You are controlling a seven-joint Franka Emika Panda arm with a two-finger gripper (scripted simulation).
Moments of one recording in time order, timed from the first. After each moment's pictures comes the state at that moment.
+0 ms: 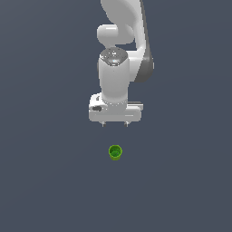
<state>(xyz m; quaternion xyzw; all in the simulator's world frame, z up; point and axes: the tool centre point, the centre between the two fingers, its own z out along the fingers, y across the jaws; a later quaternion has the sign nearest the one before) 0.014 -0.004 0.186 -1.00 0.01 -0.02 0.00</state>
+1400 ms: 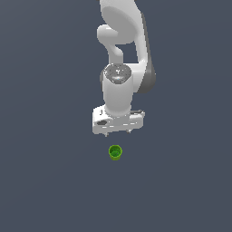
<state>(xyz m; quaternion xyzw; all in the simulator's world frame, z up) 0.040 0.007 0.157 -1.00 -0.08 -0.02 0.00</state>
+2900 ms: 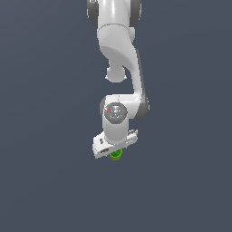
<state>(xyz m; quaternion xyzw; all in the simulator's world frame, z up) 0.079 -0.001 0.059 -0.98 -0.20 0.00 0.00</state>
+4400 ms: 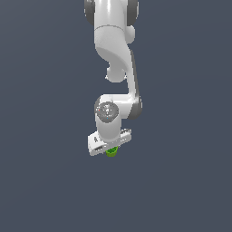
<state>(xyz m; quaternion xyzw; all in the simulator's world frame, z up) 0.065 -0.026 0.048 -0.98 -0.20 0.00 0.00</state>
